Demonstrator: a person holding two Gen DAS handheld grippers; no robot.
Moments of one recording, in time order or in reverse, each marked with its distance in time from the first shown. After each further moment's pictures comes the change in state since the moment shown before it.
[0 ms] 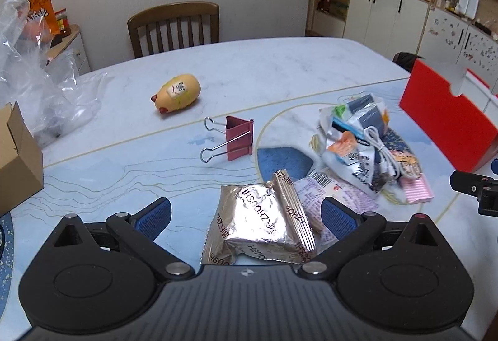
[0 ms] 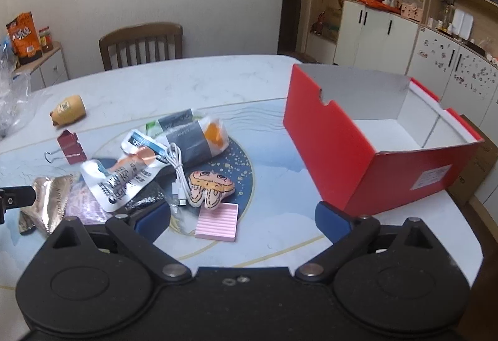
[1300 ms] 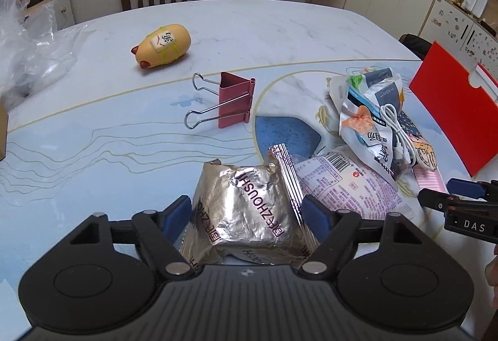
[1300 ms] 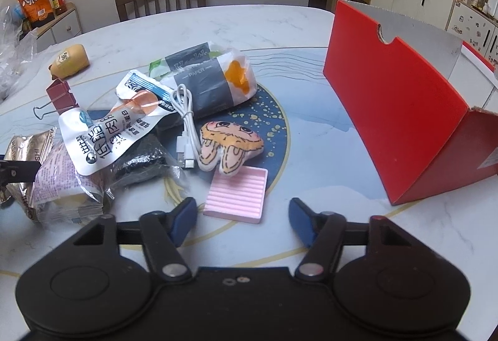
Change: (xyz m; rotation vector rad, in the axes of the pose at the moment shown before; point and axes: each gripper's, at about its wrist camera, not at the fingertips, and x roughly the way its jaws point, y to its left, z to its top) left arm 0.049 0.011 -0.003 -0.071 0.134 -0.077; right arm 0.067 0.008 -0.015 -0.042 0.150 0.094
